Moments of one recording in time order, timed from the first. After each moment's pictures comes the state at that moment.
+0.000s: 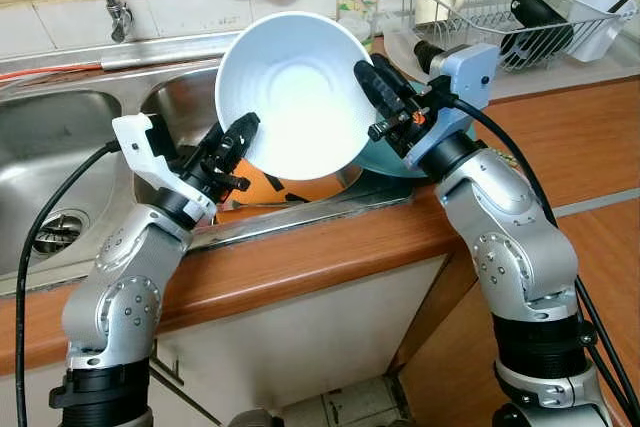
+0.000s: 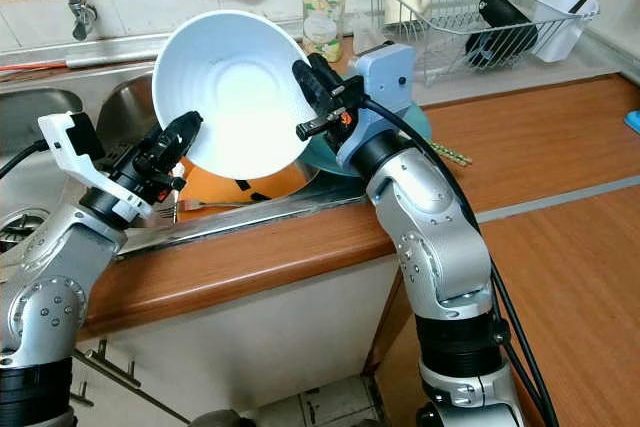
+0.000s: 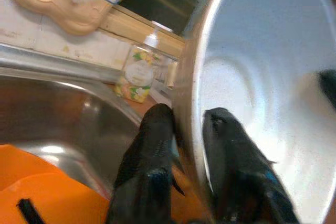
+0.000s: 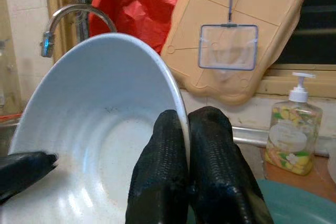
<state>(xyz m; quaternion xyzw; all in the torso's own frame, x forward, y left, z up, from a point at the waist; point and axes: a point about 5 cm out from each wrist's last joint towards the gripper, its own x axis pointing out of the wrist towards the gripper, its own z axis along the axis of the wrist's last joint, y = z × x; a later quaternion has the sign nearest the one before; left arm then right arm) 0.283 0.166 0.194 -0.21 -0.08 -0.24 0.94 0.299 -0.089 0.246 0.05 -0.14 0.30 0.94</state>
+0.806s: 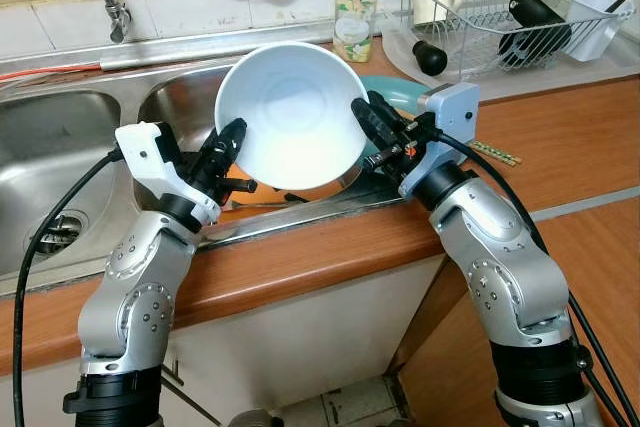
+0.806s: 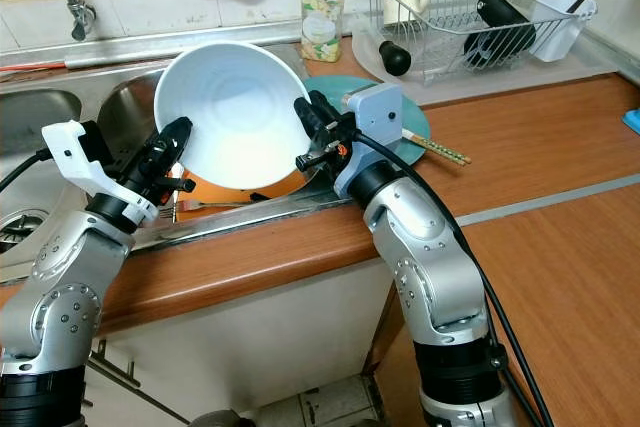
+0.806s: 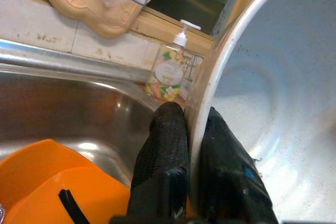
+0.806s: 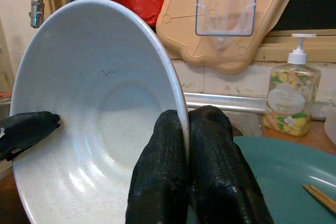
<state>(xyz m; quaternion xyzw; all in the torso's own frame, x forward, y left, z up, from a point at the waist) 0.283 0.163 0.185 -0.18 -0.08 -0.18 0.96 0.291 -0.090 0.217 0.05 -0.09 0.29 0.95</state>
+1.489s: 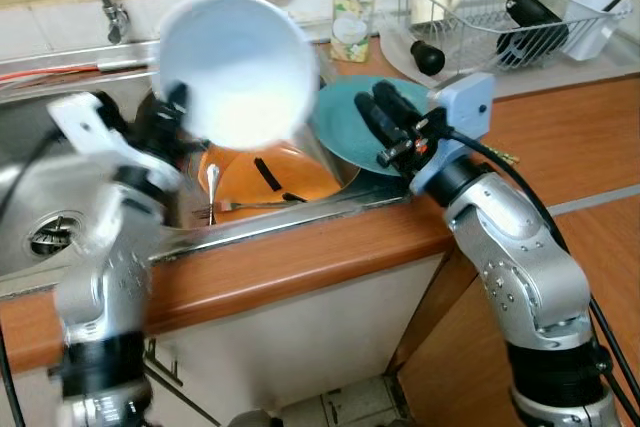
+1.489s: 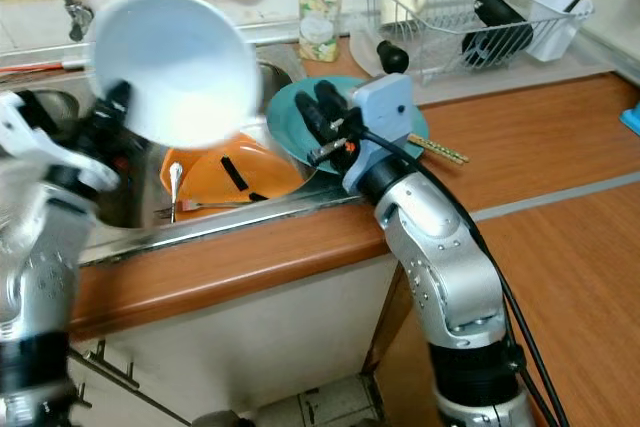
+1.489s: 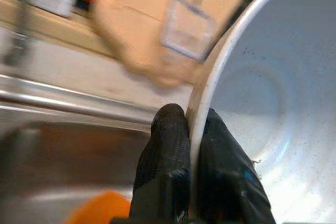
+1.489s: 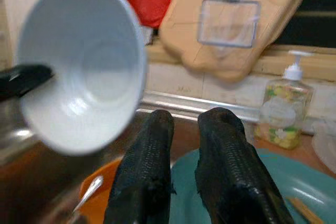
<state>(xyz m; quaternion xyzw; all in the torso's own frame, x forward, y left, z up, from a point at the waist) 0.309 0.215 0.207 -0.17 -0.14 -0.05 0.97 0.284 -0.092 0.227 0.00 -0.10 0.31 0.94</state>
